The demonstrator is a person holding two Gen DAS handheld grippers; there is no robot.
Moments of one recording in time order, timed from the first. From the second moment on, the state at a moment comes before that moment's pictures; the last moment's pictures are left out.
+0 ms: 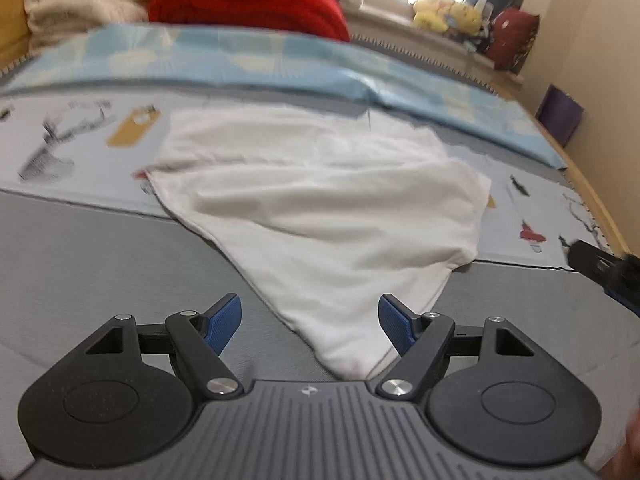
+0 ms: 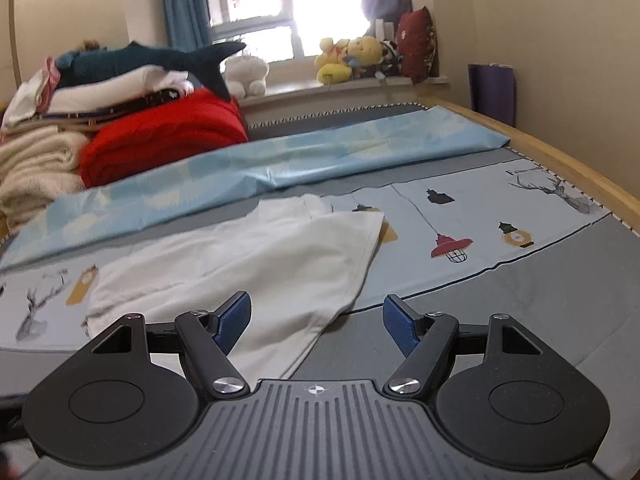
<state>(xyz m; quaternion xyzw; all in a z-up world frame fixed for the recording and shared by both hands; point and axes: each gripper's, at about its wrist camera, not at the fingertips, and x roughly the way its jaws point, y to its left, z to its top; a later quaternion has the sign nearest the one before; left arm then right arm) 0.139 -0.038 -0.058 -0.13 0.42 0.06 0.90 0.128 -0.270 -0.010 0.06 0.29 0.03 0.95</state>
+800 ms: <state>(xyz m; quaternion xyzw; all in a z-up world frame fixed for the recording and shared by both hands) 0.158 0.026 -0.112 -0.09 0.53 0.07 0.84 0.143 -0.242 -0.006 0.02 0.32 0.03 0.95</state>
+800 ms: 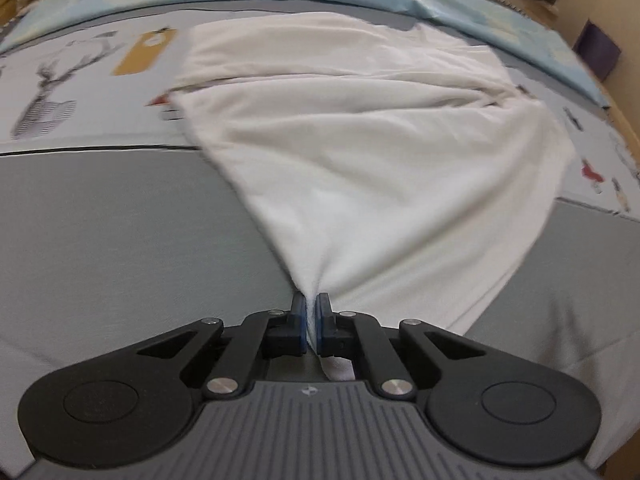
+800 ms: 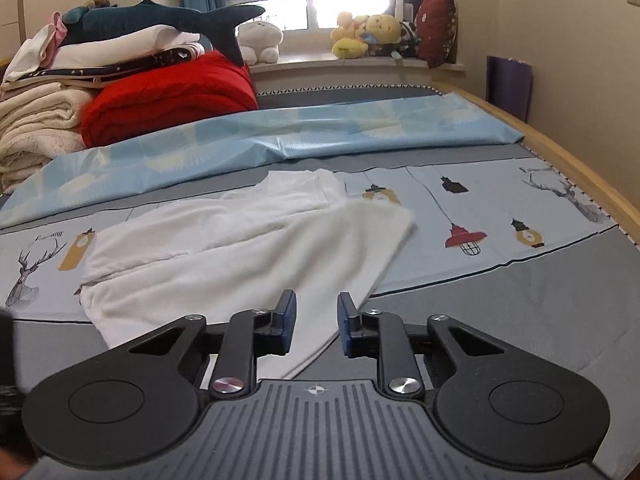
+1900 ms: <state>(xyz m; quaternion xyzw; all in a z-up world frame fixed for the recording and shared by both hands) -0.419 0.440 -0.169 -0.04 0.30 0.53 0.79 0.025 -0.246 0.055 0.01 0.22 0.04 0.97</state>
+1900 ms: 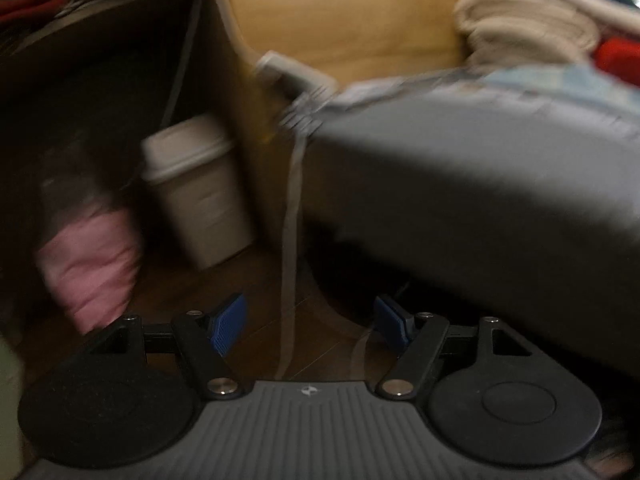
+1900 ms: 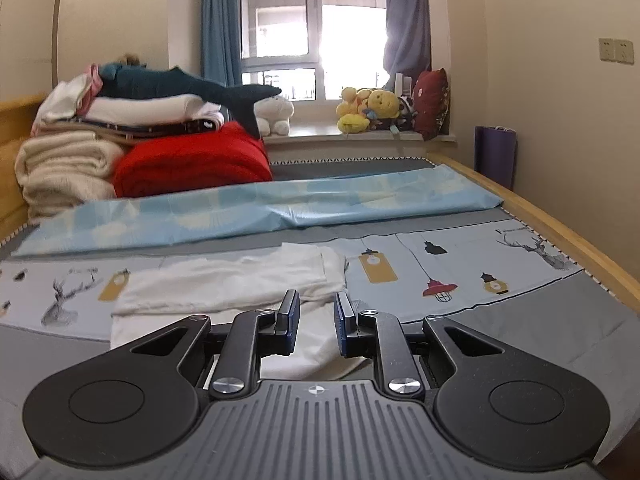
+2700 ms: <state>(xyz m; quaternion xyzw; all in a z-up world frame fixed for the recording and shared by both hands) -0.403 0.438 -0.246 0.04 0.32 0.56 0.77 0.051 -0.207 0.039 -0.07 0.27 0.04 0.96</state>
